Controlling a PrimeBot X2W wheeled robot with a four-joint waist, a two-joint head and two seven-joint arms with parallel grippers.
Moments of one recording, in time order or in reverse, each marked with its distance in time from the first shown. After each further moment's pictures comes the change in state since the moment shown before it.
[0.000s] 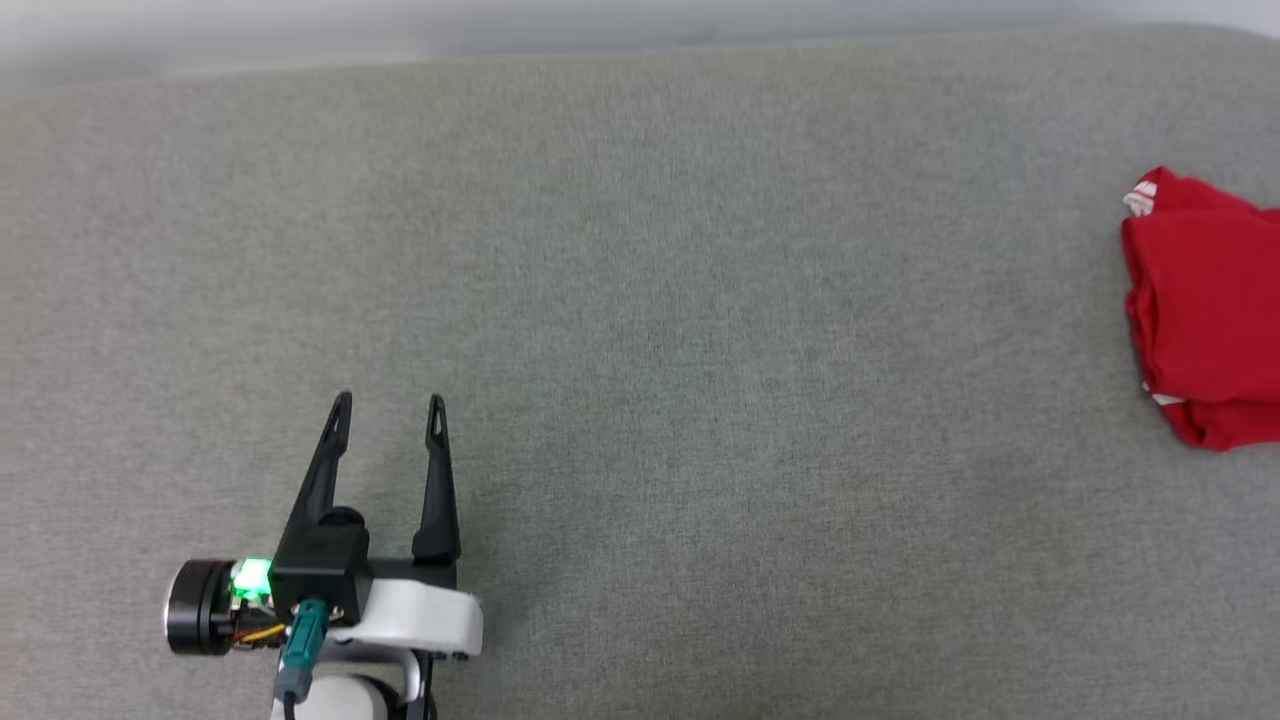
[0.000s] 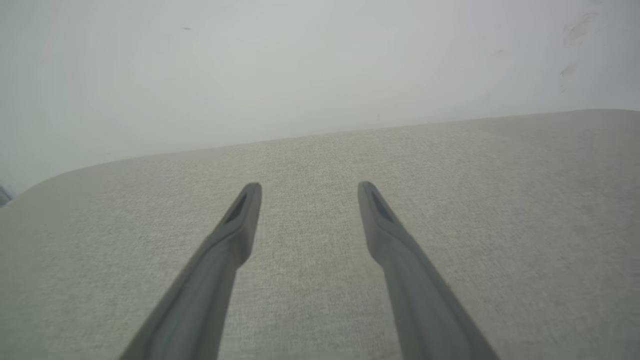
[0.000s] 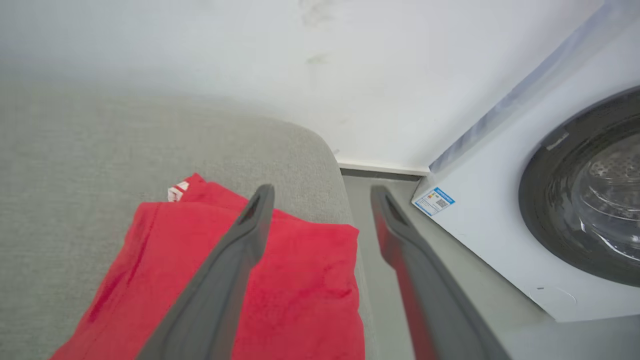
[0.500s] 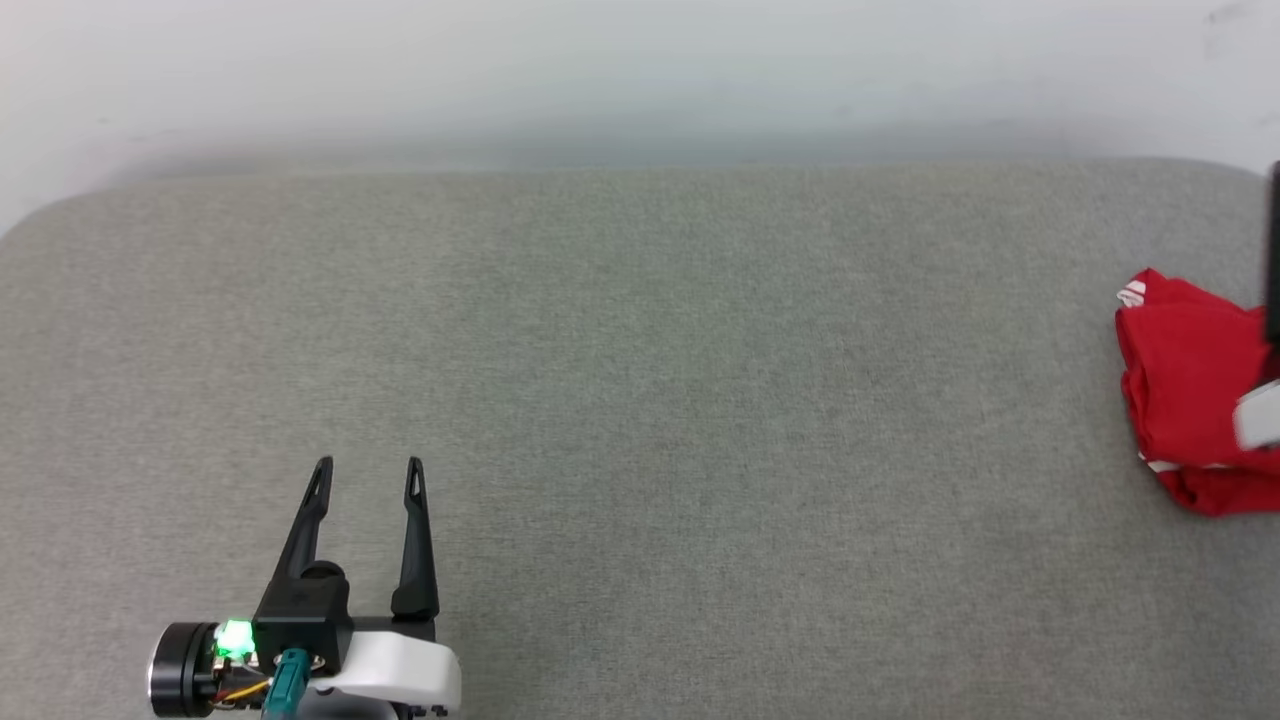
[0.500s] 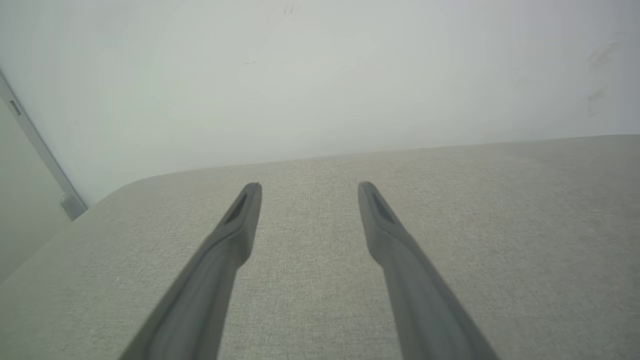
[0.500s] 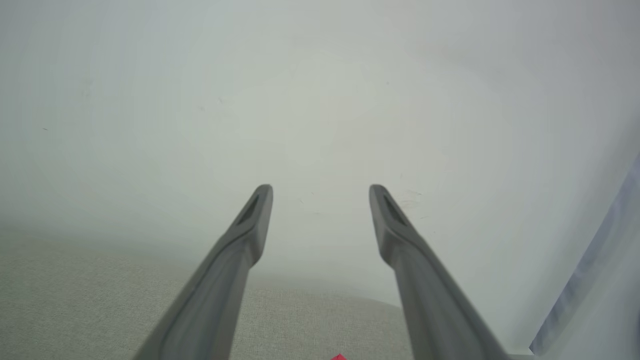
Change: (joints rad) left arm 0.094 0.010 0.031 0.004 -0.010 -0.005 0.000; right arm 0.241 0.369 -0.216 -0.396 -0.225 0.000 -0.325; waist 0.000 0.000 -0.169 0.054
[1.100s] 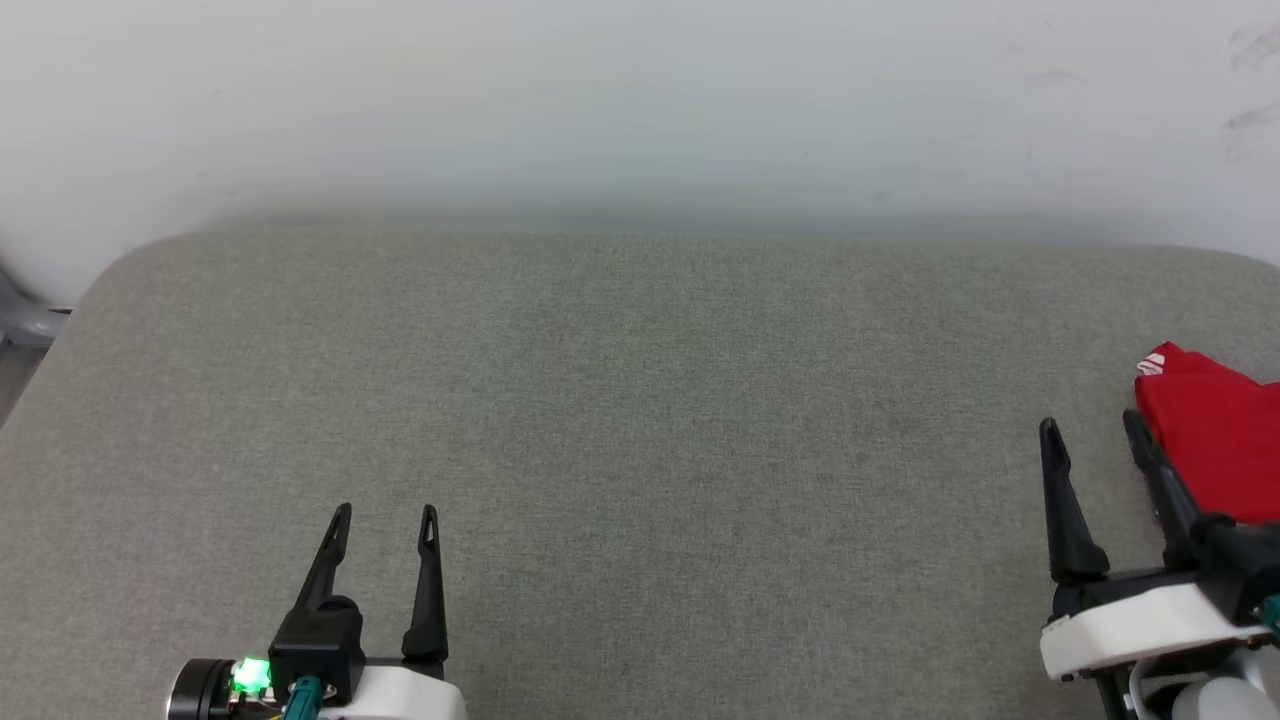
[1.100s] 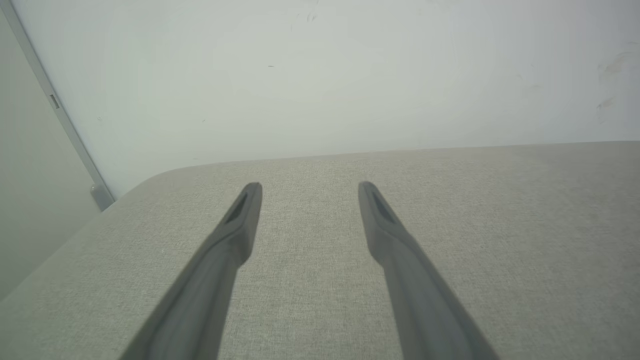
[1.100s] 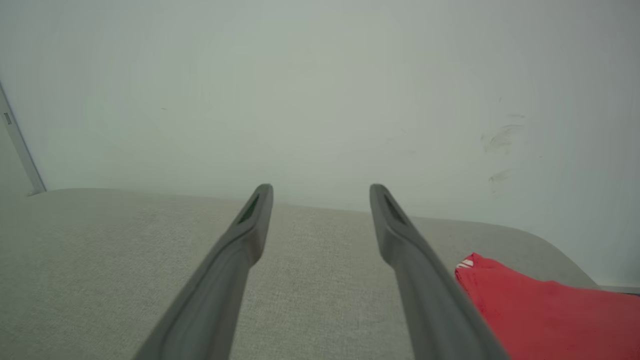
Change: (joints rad) left arm 0.042 -0.001 -0.003 0.049 -0.008 -0.030 0.000; right arm 0.355 0.274 0.048 -0.118 -0.063 0.000 -0.034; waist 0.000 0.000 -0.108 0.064
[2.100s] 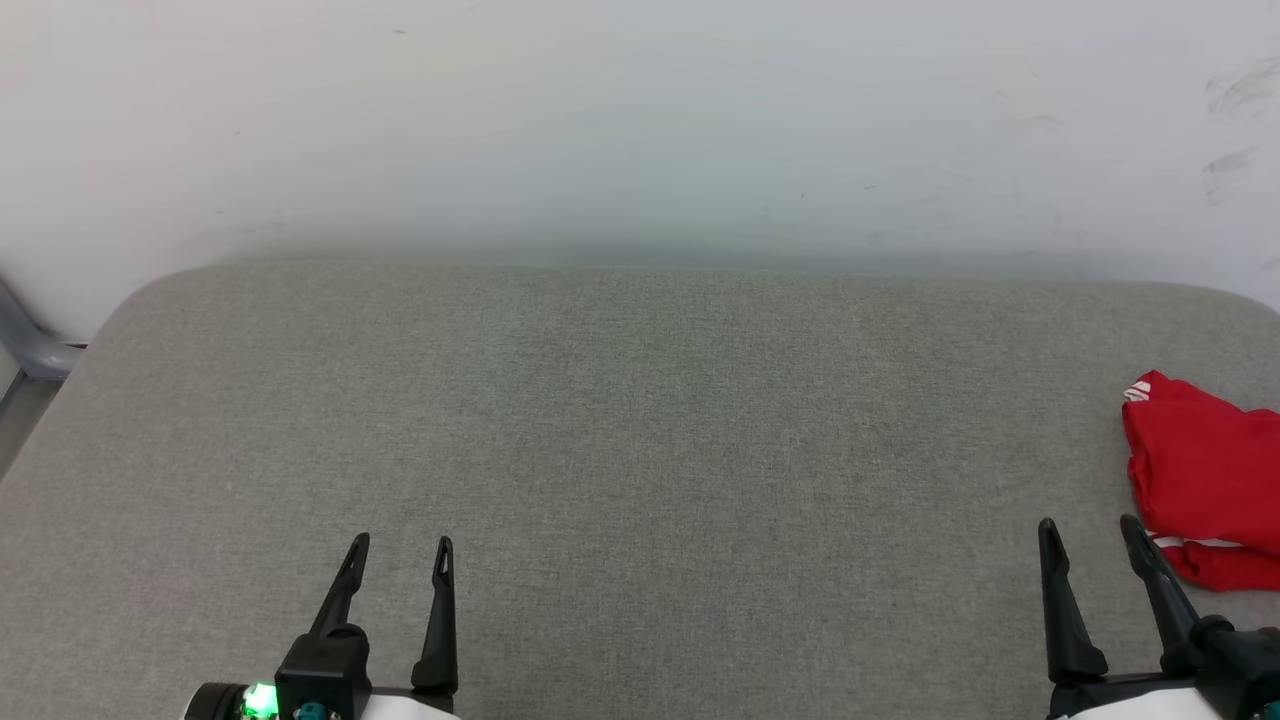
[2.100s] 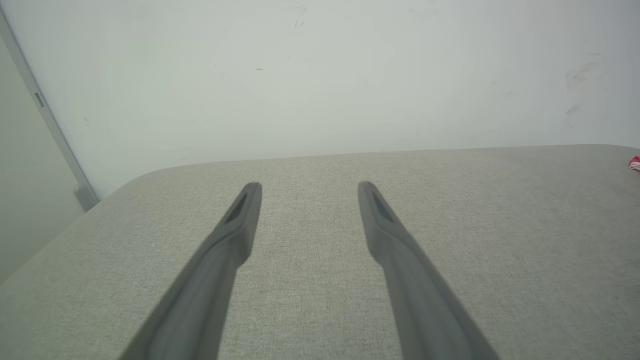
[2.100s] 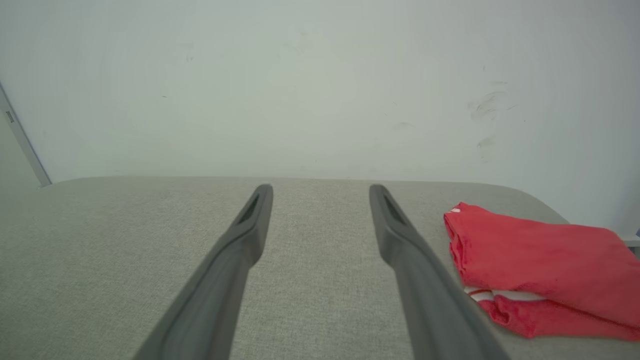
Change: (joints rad) left arm 0.050 -0.009 0.001 -0.005 -0.009 -0.053 0.000; right arm 0.207 0.062 -0.026 -0.099 -0.006 0.000 0.009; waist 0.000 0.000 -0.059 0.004
